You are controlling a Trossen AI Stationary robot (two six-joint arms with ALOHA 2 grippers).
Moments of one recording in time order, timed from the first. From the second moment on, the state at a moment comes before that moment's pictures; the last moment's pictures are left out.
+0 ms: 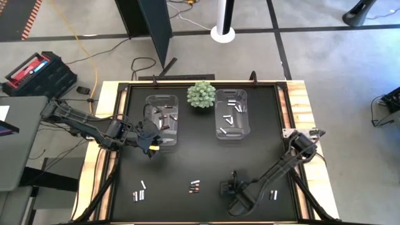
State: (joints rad) left arm -0.29 1.03 0.81 -0.74 -0.42 -0.72; right arm 0.70 2.10 1.41 -0.97 0.40 2.23
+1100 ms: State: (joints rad) left arm -0.29 1.03 0.81 -0.75 -0.42 -0.61; right arm 0.59 1.89 1.57 -1.18 0.36 1.53
